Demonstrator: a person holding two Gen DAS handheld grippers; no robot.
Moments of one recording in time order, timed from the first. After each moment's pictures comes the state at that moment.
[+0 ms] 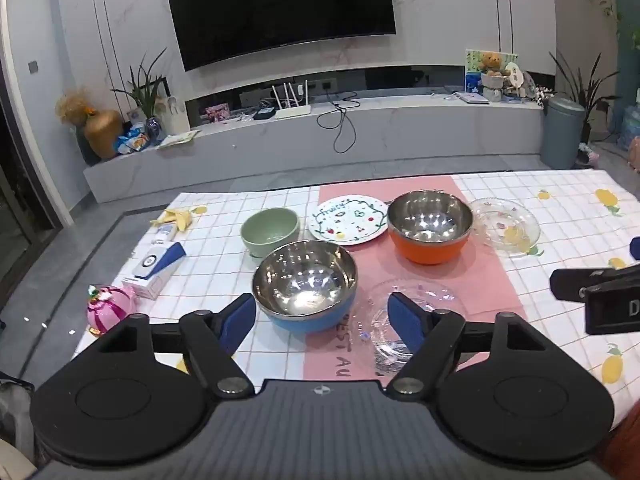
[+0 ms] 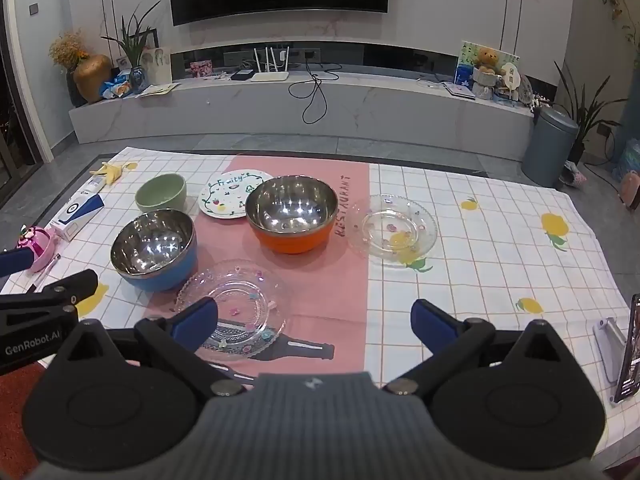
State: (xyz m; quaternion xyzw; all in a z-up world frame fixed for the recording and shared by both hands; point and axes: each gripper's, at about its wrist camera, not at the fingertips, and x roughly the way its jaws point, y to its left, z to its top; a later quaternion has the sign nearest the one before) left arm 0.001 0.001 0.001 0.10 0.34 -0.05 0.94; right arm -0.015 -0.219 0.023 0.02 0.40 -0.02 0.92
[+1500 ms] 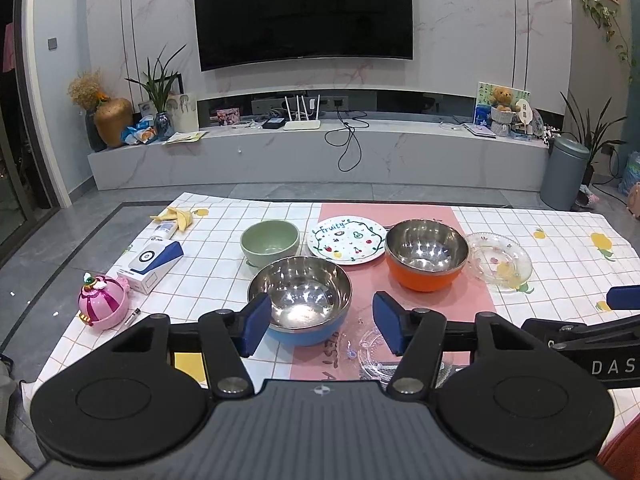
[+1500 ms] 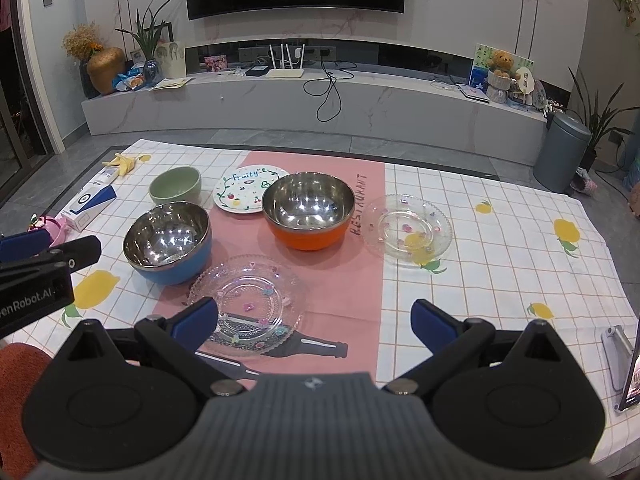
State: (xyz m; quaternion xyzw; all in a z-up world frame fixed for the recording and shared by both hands) left arm -0.006 0.008 0.009 0.04 0.30 -0.04 0.95; right arm -0.014 -0.209 0.021 0.01 0.40 0.00 0.92
